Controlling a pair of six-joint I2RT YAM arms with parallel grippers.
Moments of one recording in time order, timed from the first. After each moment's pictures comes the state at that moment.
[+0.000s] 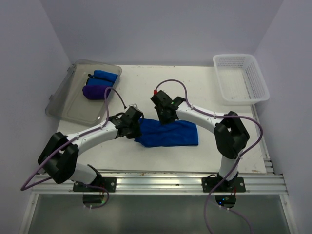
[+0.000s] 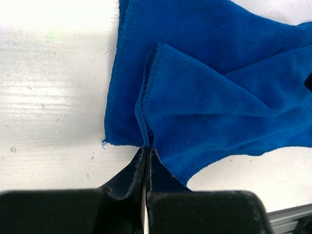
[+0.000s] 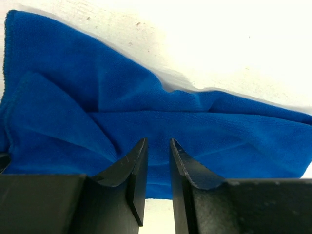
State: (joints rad) left arm -0.68 1.42 0.83 -0.48 -0.12 -0.81; right arm 0.79 1.85 1.41 -0.69 0.24 0.43
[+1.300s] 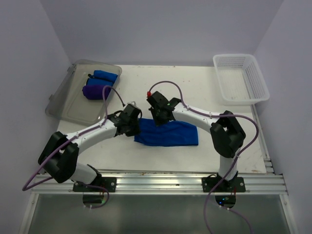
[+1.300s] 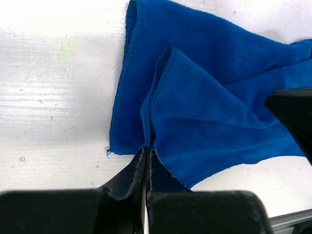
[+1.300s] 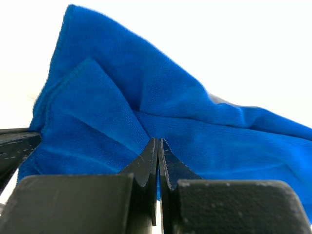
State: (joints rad) left arm -0.64 1.43 0.85 -0.47 -0.12 -0.78; right arm 0.81 1.90 1.43 -0.63 0.13 0.39
